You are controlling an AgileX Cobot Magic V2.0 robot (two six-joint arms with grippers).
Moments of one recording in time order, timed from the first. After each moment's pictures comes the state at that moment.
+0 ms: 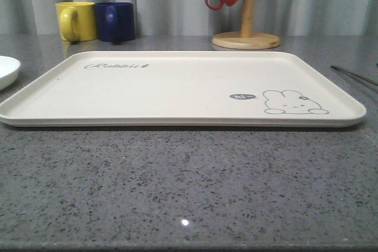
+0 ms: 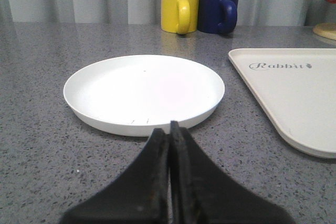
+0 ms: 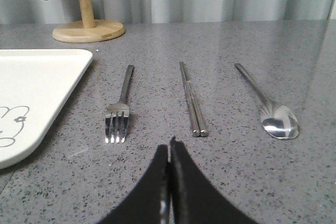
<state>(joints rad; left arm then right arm) -0.05 0.00 0.00 -0.06 0.16 -0.03 -0.04 -0.01 0.03 -0.09 0.13 0.16</state>
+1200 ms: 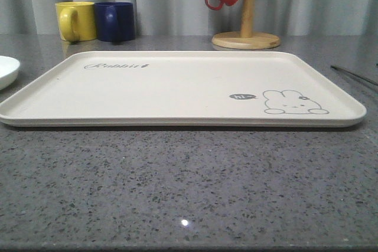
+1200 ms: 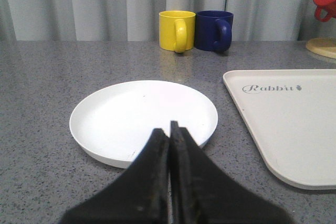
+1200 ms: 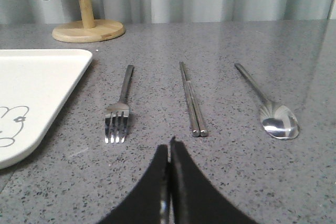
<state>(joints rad) -0.05 0.04 -0.18 -0.05 0.31 -0.03 -0.04 -0.01 0.03 -0.09 0.13 0.16</state>
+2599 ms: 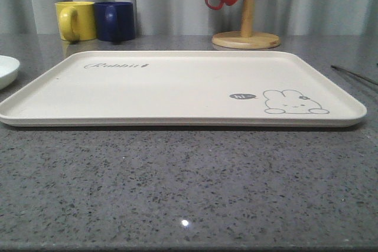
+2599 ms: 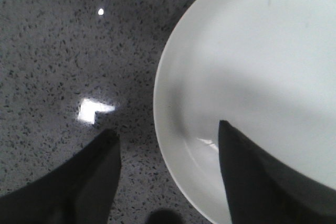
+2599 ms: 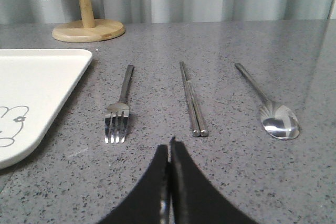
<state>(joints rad) 0.25 1.58 -1.31 -0.03 1.10 -0.09 -0.04 -0.01 0.03 -0.09 0.13 0.16</state>
